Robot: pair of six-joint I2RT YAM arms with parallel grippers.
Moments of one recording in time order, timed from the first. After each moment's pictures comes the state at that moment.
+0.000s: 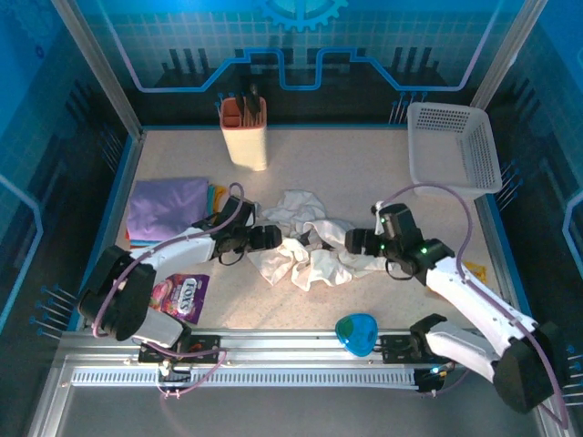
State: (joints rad) left arm -0.46 1.47 0.75 -0.25 0.22 -0.63; right arm 0.48 0.98 0.65 -0.50 -0.03 0.42
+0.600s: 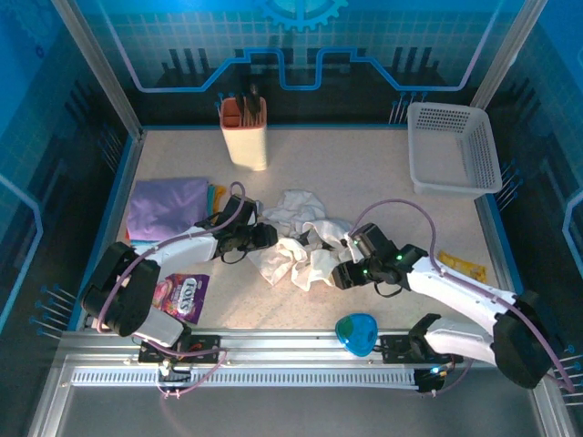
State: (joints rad) left arm -0.47 1.49 0.75 -0.19 0.24 -0.68; right arm 0.66 1.14 0.60 -0.57 -0.13 0.33
